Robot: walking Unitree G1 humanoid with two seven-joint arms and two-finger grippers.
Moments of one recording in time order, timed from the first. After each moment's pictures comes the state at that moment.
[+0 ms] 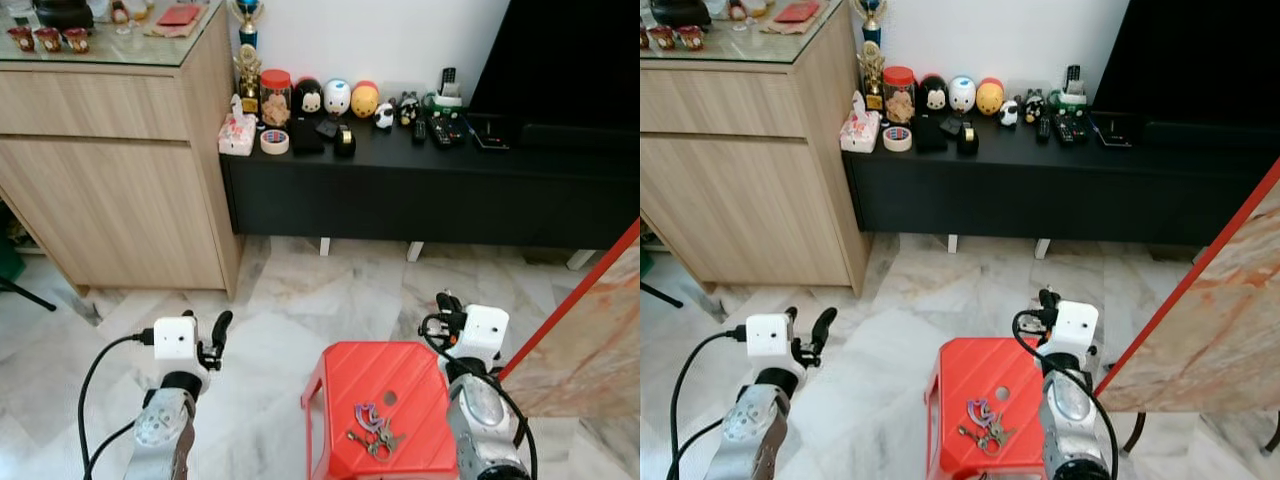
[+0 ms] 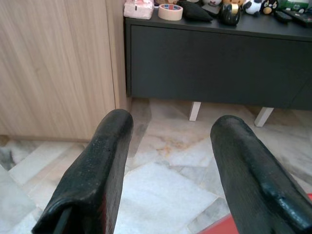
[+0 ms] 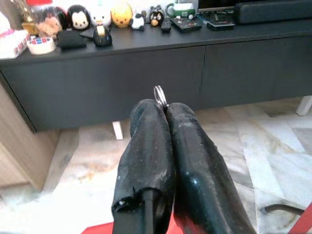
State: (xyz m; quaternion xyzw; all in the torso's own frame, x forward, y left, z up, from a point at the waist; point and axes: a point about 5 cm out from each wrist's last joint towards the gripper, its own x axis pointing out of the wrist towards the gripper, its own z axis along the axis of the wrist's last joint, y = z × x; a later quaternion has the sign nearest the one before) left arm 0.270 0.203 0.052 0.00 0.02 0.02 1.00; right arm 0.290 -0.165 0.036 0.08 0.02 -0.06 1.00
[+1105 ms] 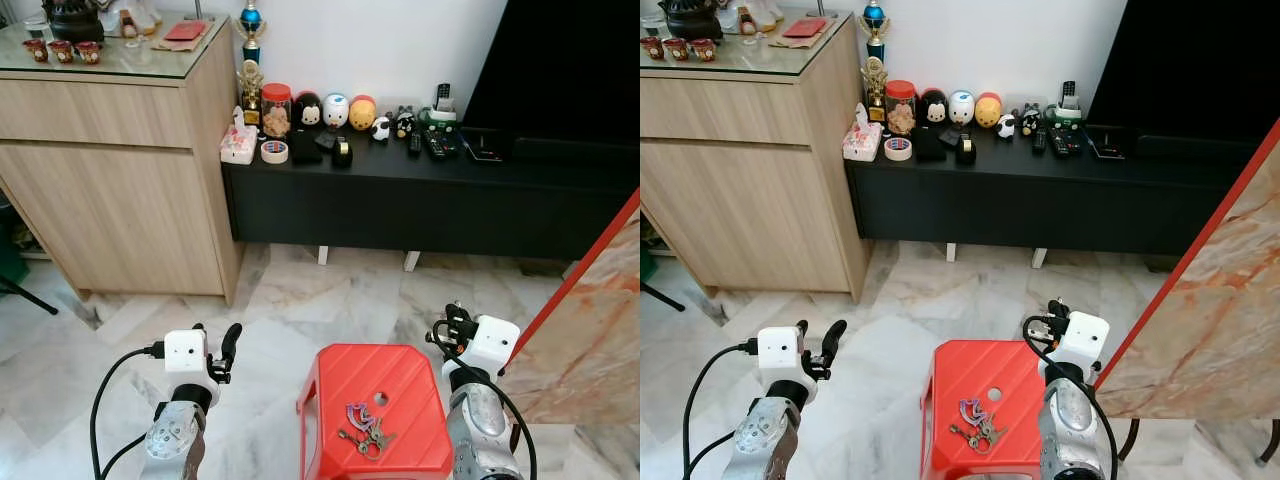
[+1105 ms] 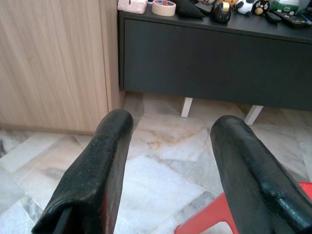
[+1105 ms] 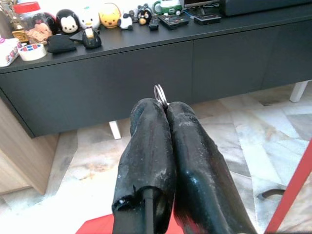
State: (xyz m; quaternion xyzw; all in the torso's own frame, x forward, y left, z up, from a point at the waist) left arm 0.263 0.191 0.036 -0.01 0.04 0.01 1.00; right arm 0.285 -0.166 0.028 0.10 0.04 -0.08 0.99
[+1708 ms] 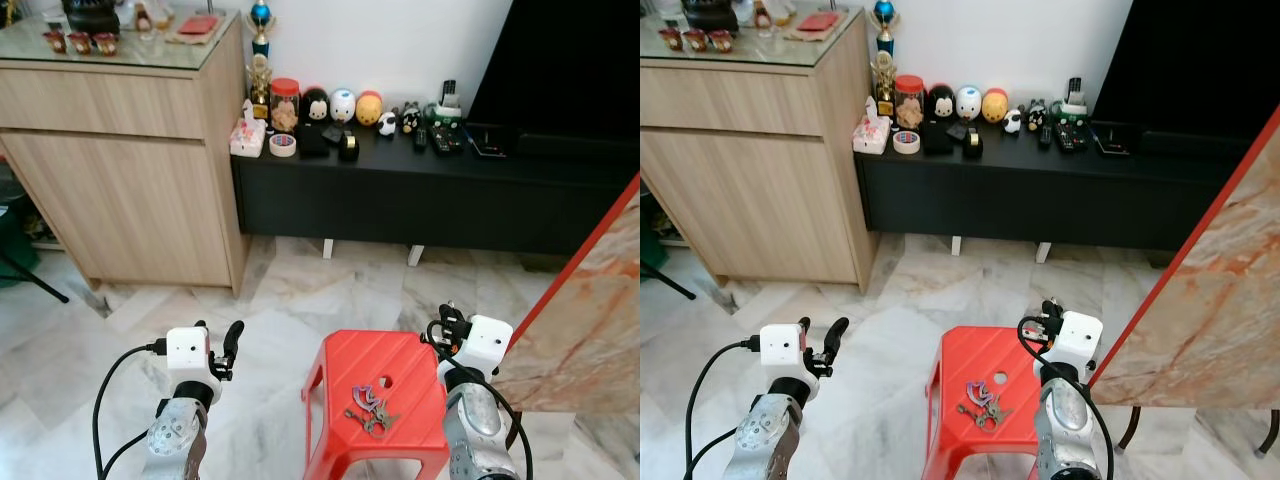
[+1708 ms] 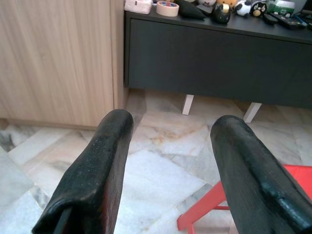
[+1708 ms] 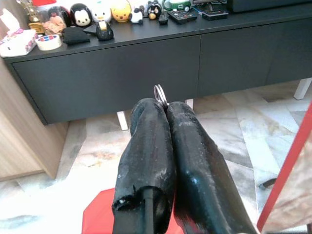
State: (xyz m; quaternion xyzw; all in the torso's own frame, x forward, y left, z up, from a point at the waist) left arm 0.265 0.191 0.038 -0.01 0.04 0.01 1.00; right arm 0.285 -0.160 0.026 0.10 0.05 -0.07 0.99
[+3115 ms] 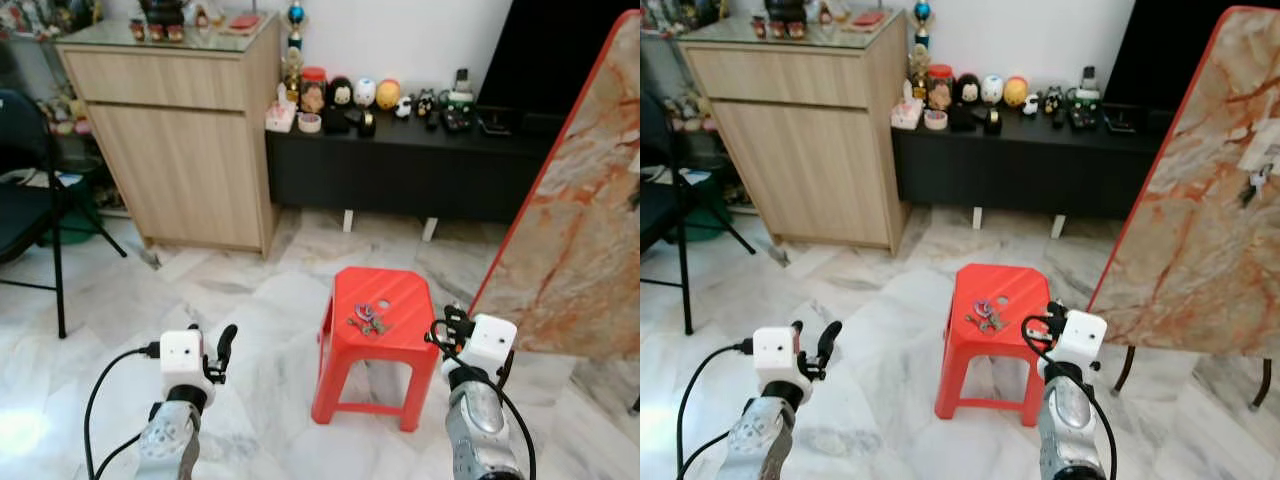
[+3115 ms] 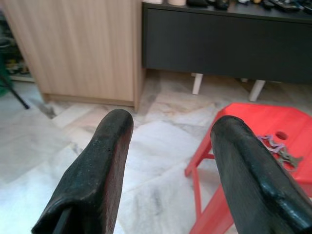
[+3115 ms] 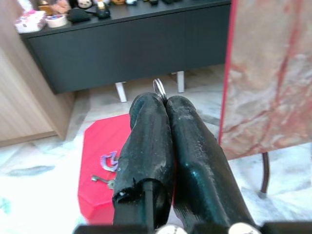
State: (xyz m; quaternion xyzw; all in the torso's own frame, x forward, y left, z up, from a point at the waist) left arm 0.265 0.195 0.041 0.00 0.04 0.01 1.00; right arm 0.287 -0.168 0.027 0.09 0.05 -0.09 0.99
